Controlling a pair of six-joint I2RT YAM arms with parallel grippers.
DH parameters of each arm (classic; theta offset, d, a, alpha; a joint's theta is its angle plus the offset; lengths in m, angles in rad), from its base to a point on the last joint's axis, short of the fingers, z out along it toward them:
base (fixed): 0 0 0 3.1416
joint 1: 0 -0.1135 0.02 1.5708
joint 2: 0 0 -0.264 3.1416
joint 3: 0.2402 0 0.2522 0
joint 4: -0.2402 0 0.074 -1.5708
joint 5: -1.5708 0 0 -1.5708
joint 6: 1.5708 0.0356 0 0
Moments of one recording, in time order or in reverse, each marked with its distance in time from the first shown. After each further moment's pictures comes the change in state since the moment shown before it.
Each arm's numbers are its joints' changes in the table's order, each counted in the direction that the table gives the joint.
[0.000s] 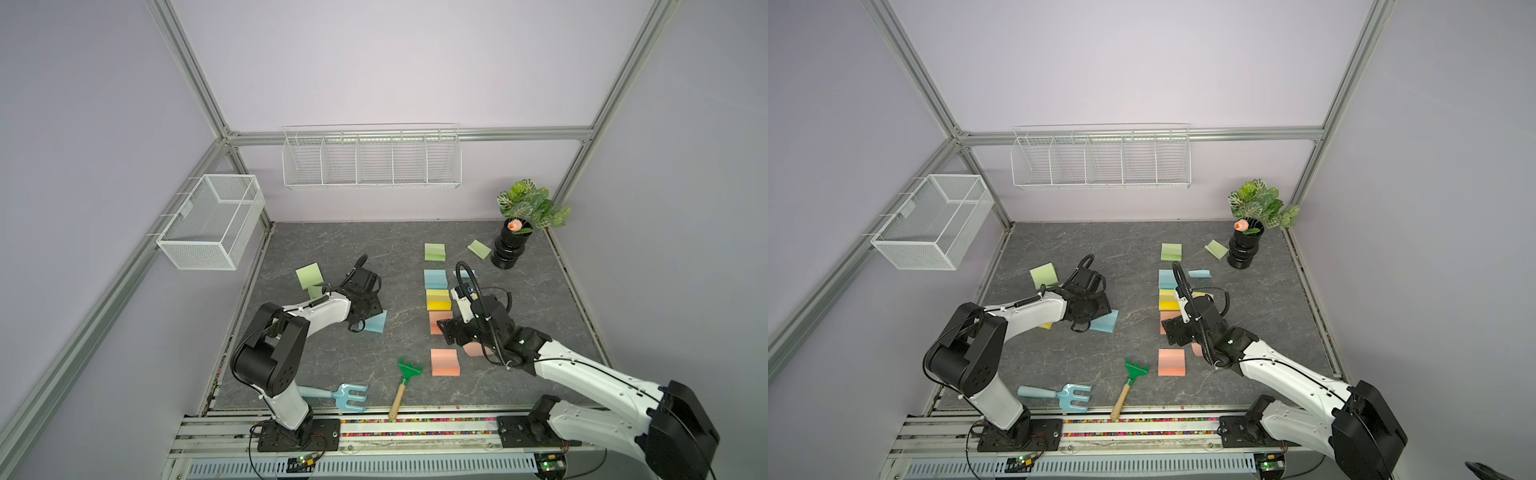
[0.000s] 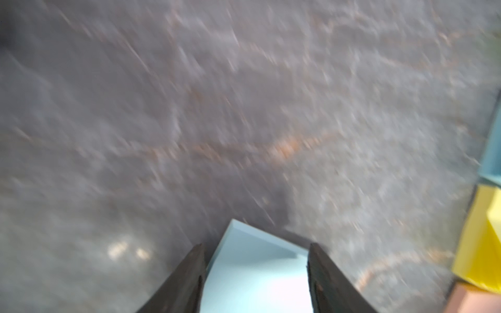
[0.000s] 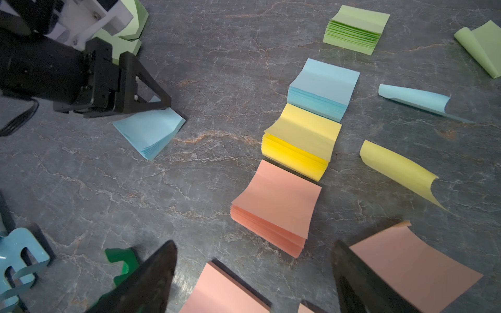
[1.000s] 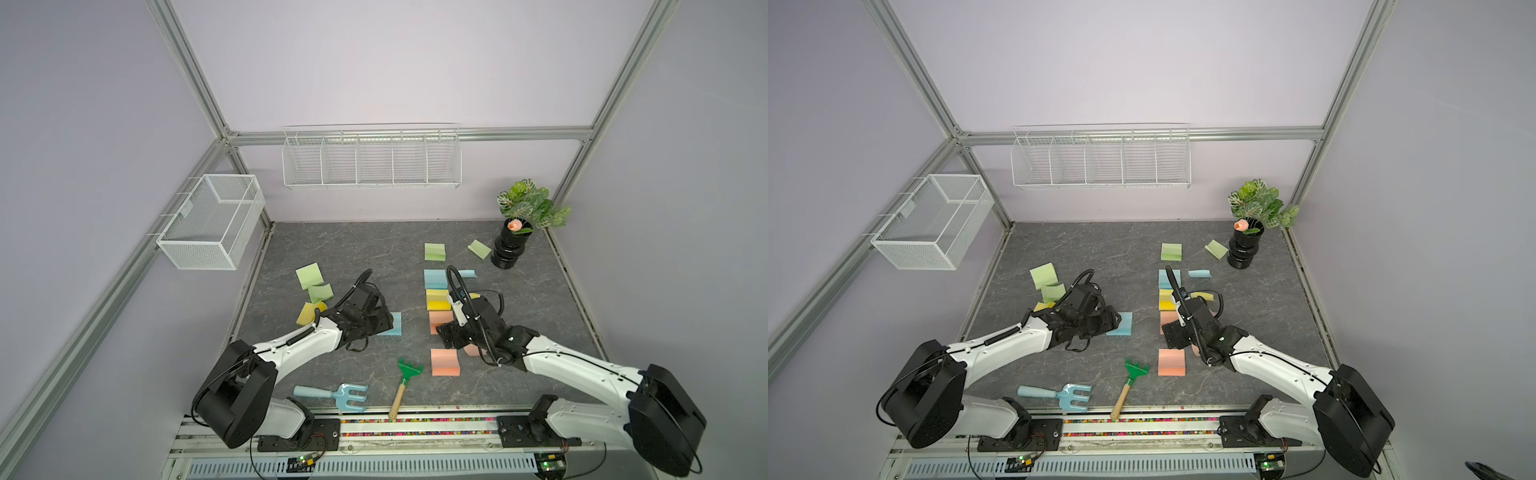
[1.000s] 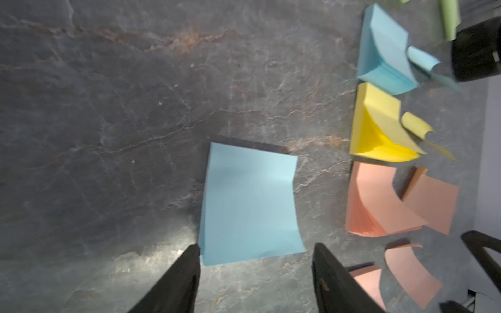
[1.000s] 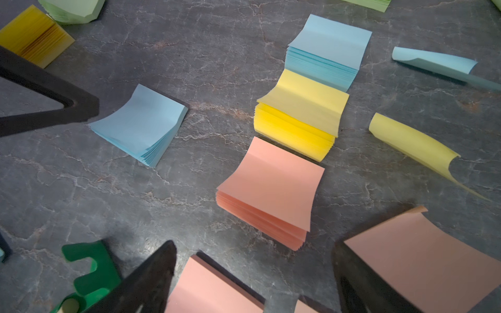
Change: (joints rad) left arm 0.101 -0.243 -0.176 0.045 -0.088 -0.019; right arm -0.008 0.109 -0.003 0.001 -0.015 0.000
